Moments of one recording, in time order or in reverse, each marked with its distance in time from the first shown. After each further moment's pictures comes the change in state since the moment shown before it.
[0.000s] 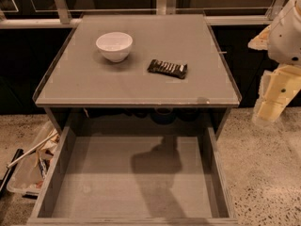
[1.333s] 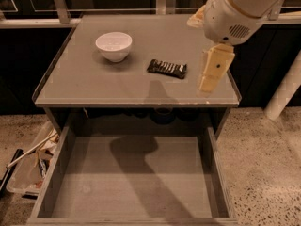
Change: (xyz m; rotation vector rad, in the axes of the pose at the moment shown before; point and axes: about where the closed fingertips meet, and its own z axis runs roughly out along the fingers) arm -0.112 -0.043 0.027 0.048 -0.178 -0.239
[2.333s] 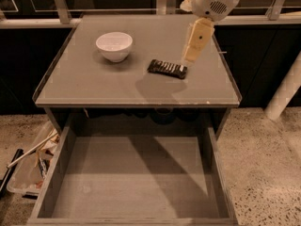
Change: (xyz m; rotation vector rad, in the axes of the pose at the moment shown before) arm -0.005 -0.095 0.036 0.003 -0.084 0.070
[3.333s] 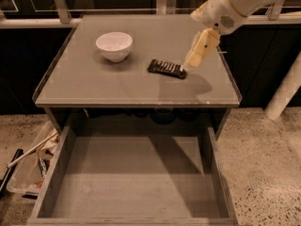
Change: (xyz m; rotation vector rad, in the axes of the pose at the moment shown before) arm 0.026 -0.007 0.018 0.024 -0.142 0.142
